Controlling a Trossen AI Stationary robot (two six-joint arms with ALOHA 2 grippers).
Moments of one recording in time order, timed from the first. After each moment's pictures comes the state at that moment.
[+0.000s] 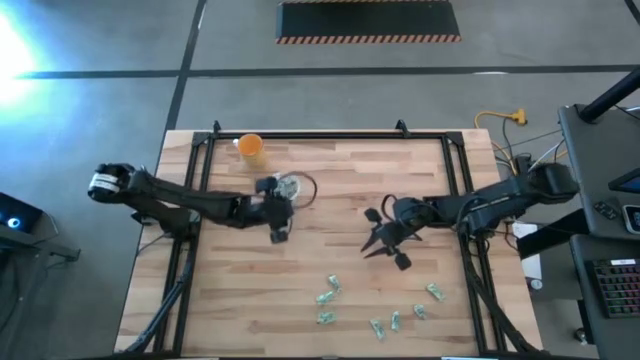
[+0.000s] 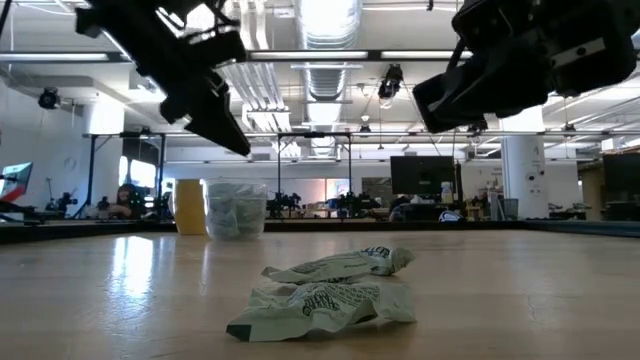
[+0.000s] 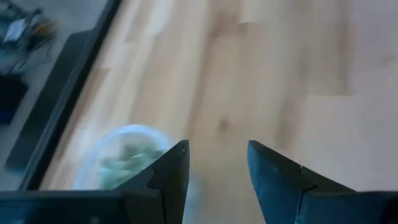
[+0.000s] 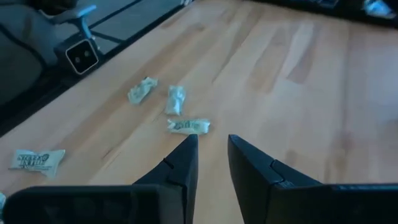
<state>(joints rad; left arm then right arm) -0.12 1.31 0.78 -0.27 -0.50 -0.03 0.09 1.33 0.51 0.31 -0.38 -0.17</state>
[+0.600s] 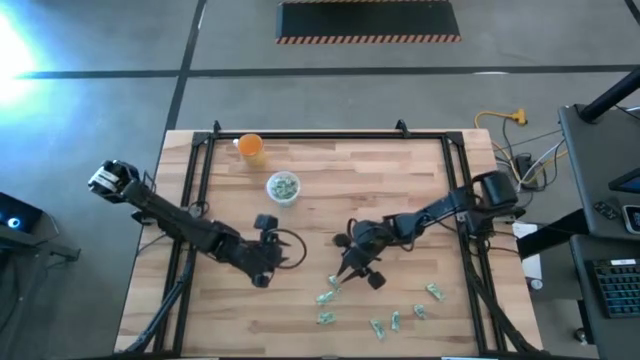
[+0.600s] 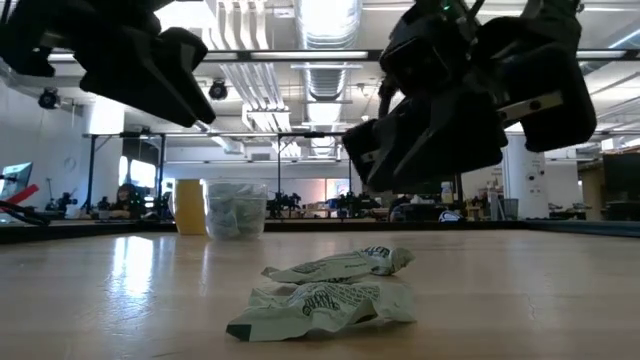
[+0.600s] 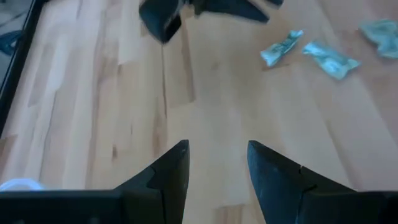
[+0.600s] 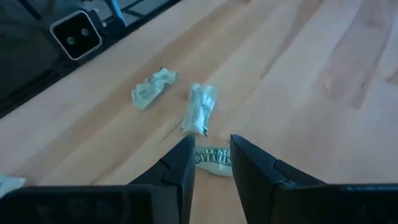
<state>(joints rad) -0.48 1.31 0.78 -0.28 -0.48 -0.05 0.17 1.84 0.78 0.44 -0.48 -0.18</state>
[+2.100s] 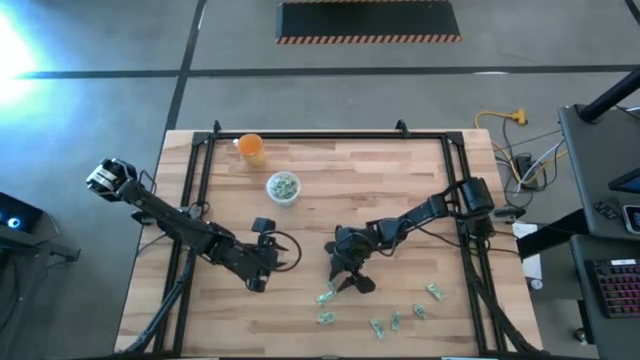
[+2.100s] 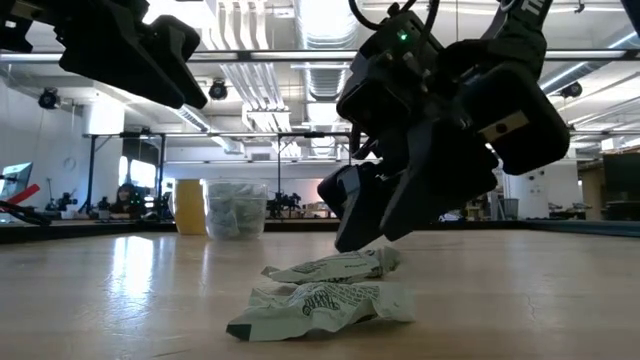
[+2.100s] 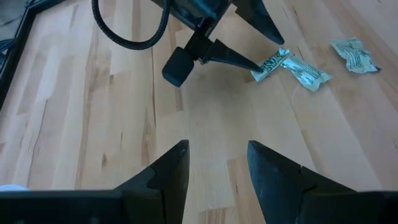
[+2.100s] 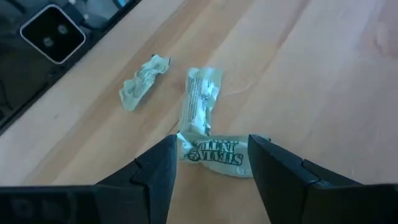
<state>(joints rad) -0.52 1.28 0.78 -0.28 -0.47 -0.08 0.17 2.01 0.94 0.35 -0.55 -0.04</state>
